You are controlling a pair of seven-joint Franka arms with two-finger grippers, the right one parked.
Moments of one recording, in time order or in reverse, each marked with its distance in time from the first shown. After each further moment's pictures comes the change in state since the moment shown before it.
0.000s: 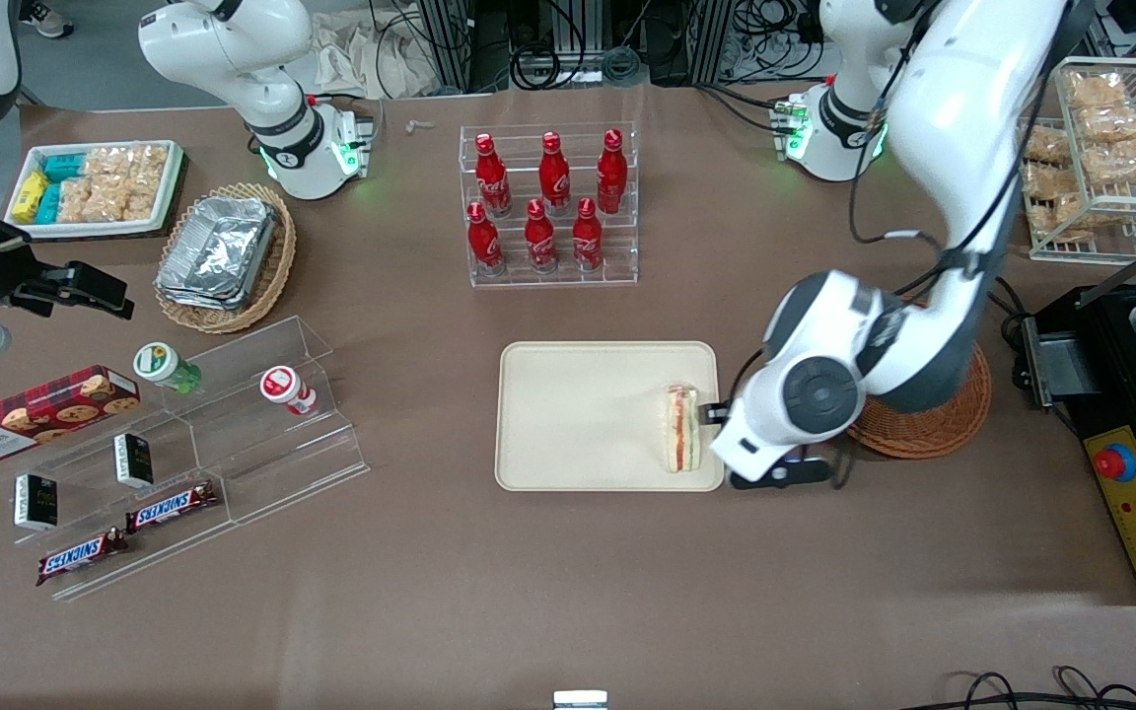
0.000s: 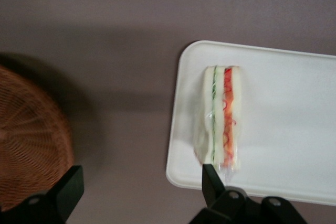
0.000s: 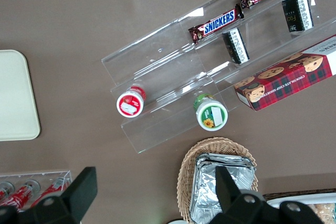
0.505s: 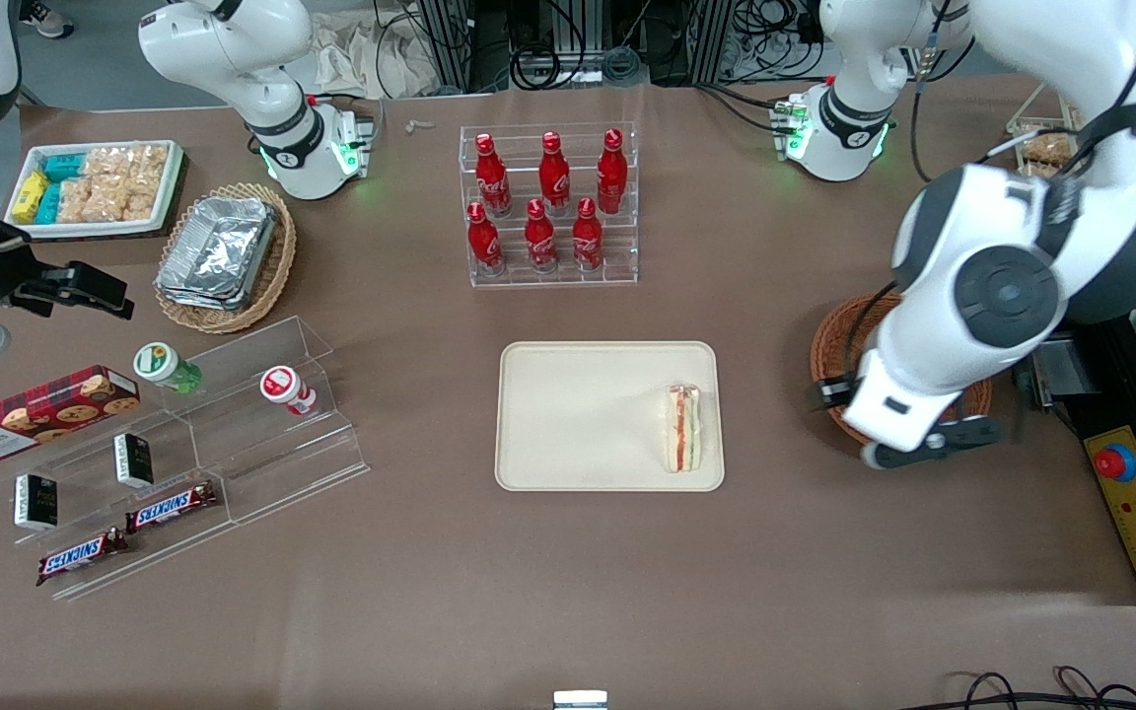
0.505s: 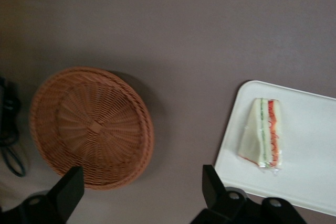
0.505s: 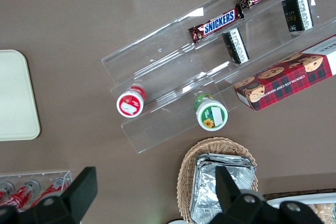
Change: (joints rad) arm 0.010 -0.217 0.160 0.001 0.013 -0.103 0.093
